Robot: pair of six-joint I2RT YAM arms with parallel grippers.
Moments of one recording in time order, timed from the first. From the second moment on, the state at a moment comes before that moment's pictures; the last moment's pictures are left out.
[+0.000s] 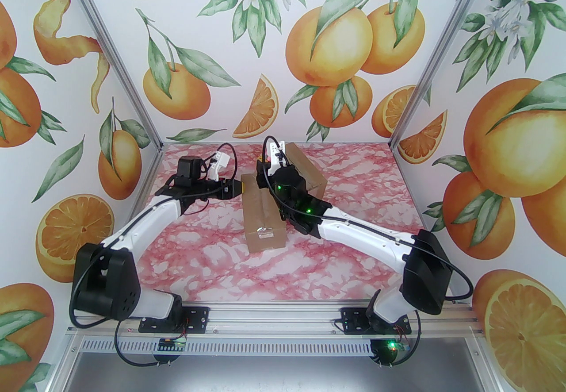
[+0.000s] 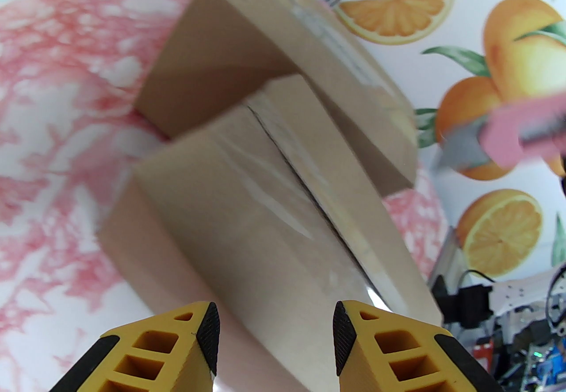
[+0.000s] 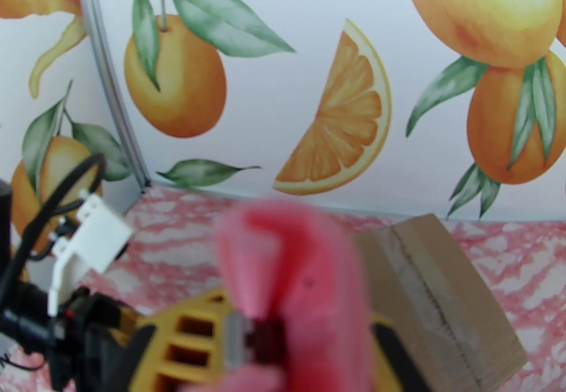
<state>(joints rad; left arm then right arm) -0.20 1.42 0.97 -0.24 0.77 -0.26 0.89 1.58 1.24 0.27 0.54 0.19</state>
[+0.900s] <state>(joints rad) -0.32 1.30 0.91 -0.21 0.66 -0.32 0.88 1.55 1.20 0.26 0.50 0.09</state>
